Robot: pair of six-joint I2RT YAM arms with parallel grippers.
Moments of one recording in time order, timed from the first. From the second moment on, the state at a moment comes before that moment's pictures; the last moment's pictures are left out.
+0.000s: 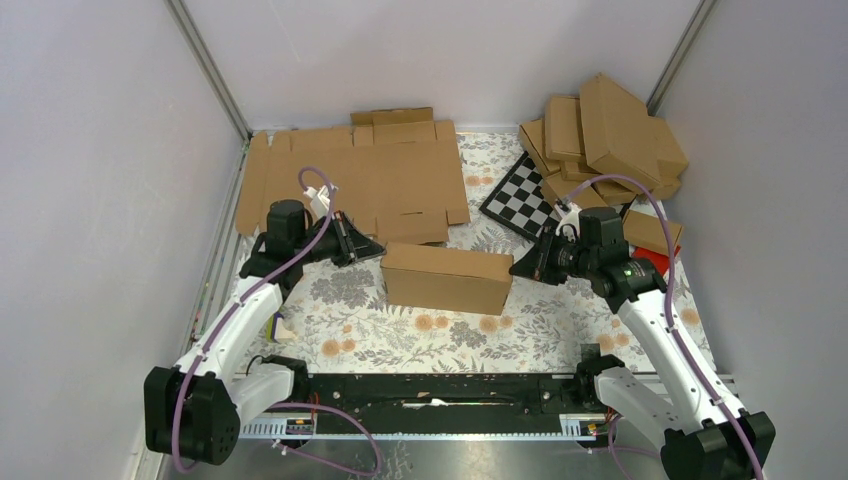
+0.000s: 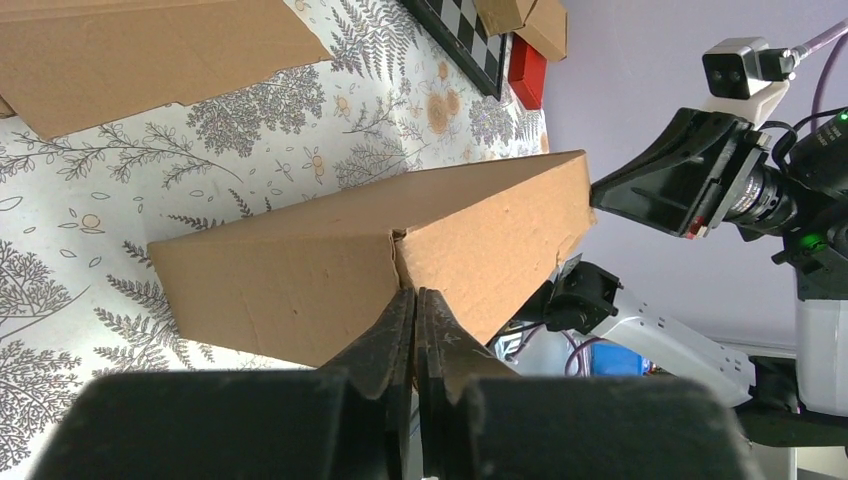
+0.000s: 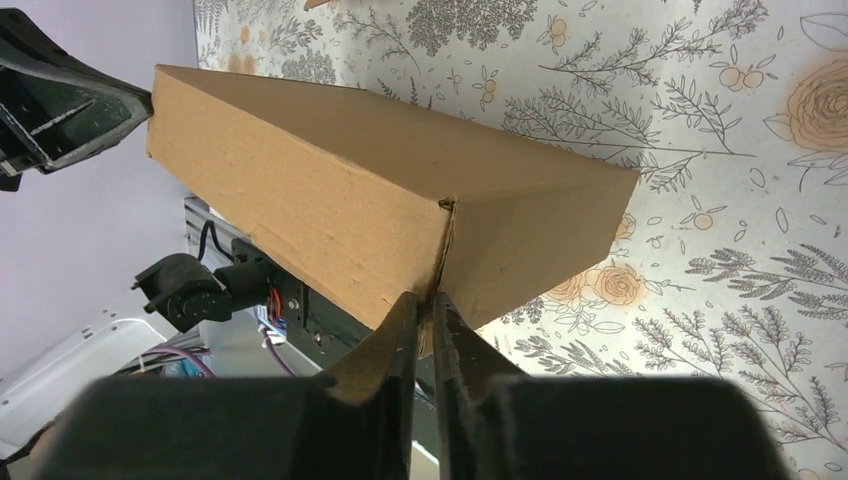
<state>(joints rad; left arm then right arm) -0.19 1.04 0.69 -0.18 0.77 -0.71 0.27 0.90 0.81 -0.67 -0.49 0.59</state>
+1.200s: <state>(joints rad) -0.21 0.81 0.90 -0.45 0.42 -0.48 0.67 1.49 1.49 -0.84 -0.39 -0.19</state>
